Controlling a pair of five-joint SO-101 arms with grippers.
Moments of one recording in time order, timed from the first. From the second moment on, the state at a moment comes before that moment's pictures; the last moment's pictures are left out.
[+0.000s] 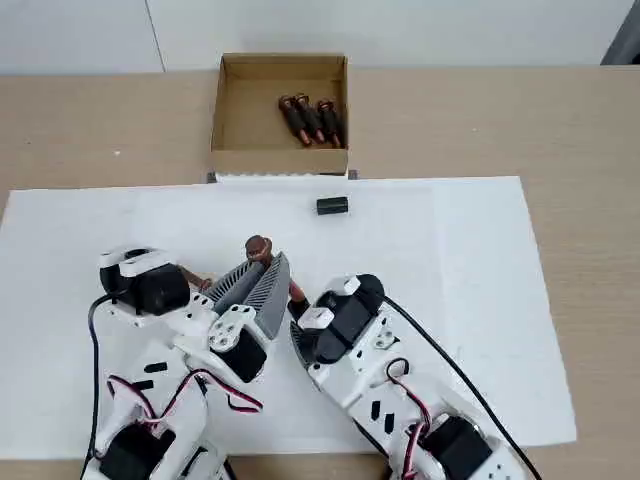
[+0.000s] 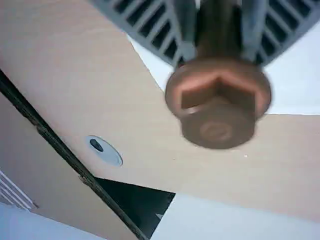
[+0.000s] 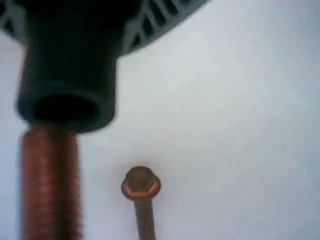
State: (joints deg) left arm 27.4 -103.4 76.7 45.6 35.6; right arm -45.3 -102.6 83.3 53.1 -0.9
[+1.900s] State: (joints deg) left arm 33.8 -103.5 78.4 59.4 25.2; right arm -45.4 -102.4 84.2 50.5 1.6
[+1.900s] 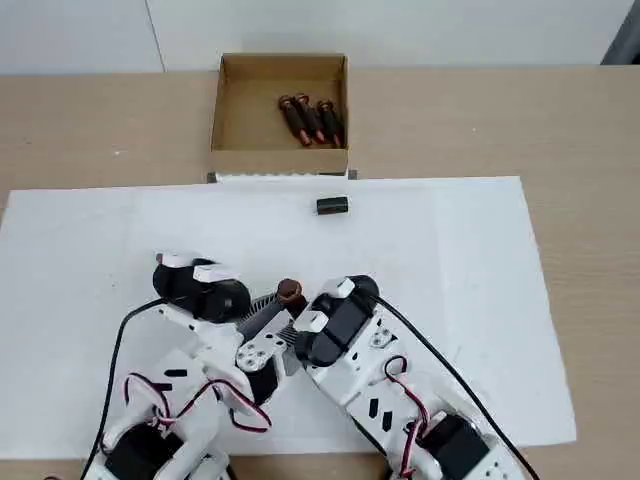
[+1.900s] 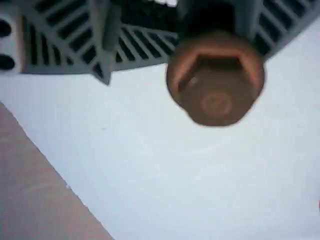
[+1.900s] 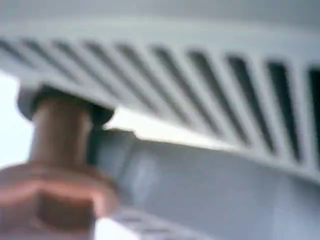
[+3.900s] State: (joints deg) left arm -0.1 -103.5 92.0 62.5 3.4; right arm -22.6 -34.1 36.1 36.7 1.7
